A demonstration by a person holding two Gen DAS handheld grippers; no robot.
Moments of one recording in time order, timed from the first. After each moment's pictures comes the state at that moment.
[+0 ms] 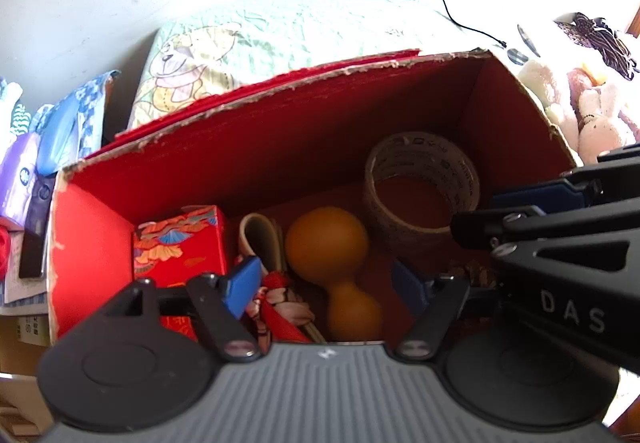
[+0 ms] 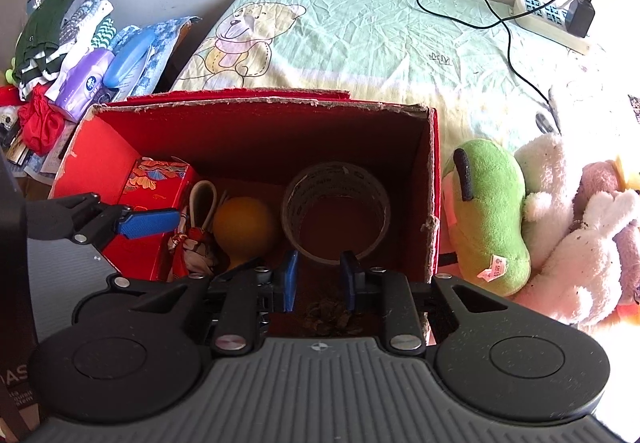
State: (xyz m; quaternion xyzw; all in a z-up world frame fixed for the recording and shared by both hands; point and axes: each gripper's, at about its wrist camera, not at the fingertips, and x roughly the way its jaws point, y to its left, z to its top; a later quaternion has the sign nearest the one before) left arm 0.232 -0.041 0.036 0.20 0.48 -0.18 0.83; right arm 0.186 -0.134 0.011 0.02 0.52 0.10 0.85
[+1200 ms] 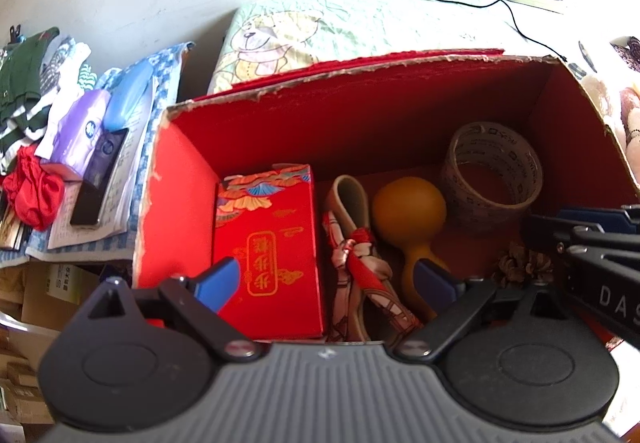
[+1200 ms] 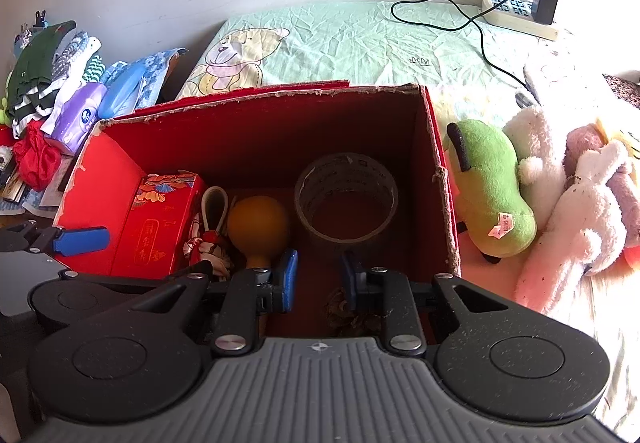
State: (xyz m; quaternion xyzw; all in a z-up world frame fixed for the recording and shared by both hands) left arm 0.219 0.000 0.047 0.19 0.48 -0.09 0.85; right arm 0.150 -0.121 0.008 0.06 0.48 0.05 0.87
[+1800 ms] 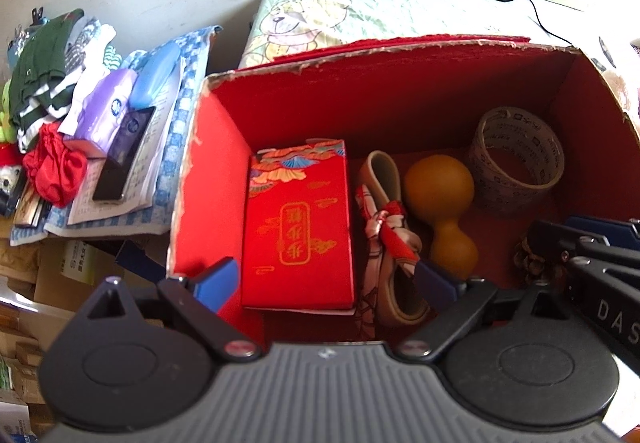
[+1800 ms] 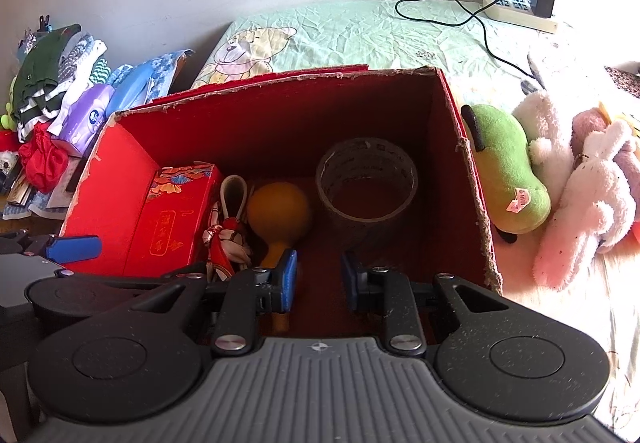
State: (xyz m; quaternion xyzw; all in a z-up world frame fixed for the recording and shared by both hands) left arm 0.209 0.017 0.050 0.19 0.49 -0.06 0.85; right arm 0.133 -0.105 0.004 0.08 0.47 0.05 0.88
